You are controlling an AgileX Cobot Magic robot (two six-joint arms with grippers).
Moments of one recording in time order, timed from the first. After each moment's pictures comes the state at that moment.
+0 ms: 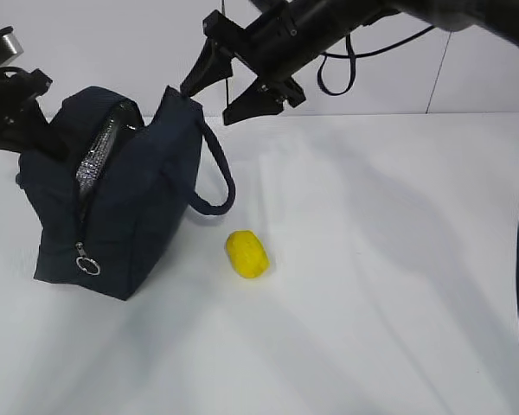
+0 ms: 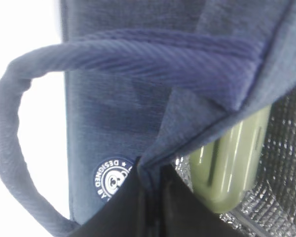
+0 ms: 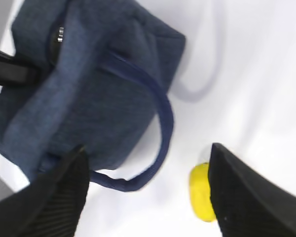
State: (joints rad) left arm 0.08 2.03 -1.62 -0.66 1.20 0.32; right arm 0.31 2.32 -2.27 0.83 1.23 -0.10
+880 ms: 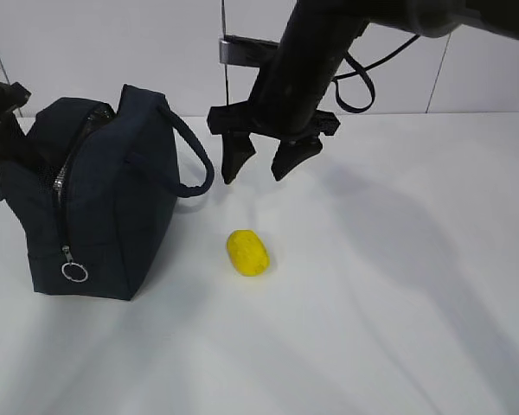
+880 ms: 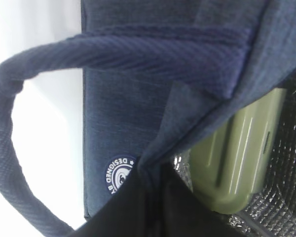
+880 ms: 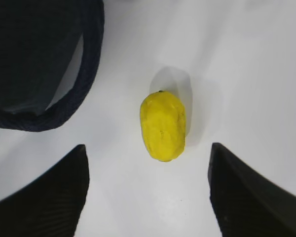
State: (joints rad) left arm 0.15 2.06 -1.62 -0.63 1.20 0.29; right arm 0.45 2.19 -2.03 0.29 1.24 0.04
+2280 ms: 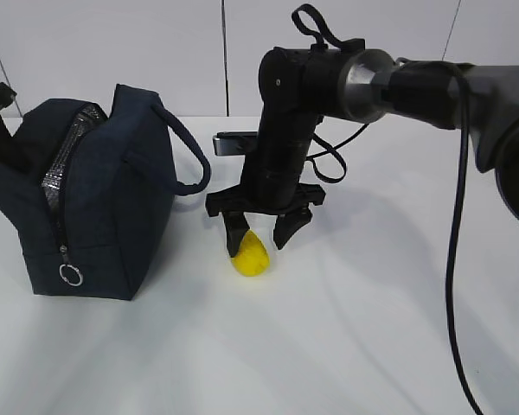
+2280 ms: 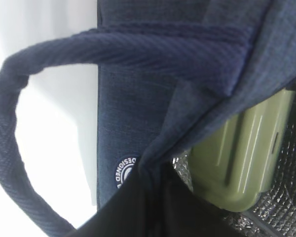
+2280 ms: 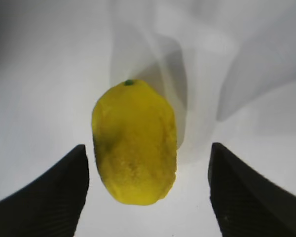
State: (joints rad) left arm 0.19 2.06 -1.62 -0.62 1.21 0.29; right arm 0.48 2.39 -2.02 0.22 1.23 0.11
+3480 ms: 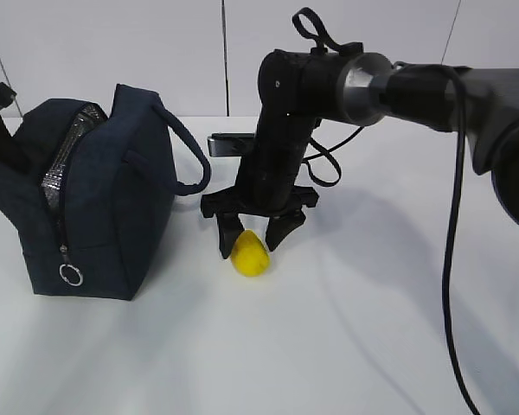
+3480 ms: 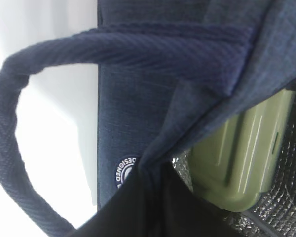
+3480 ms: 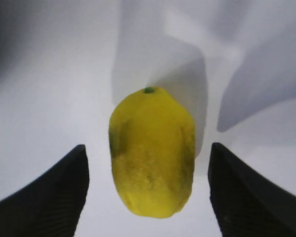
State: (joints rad) left arm 0.19 2.06 -1.62 -0.62 1.21 0.29; right arm 0.48 2.40 -2.02 0.26 1.20 0.07
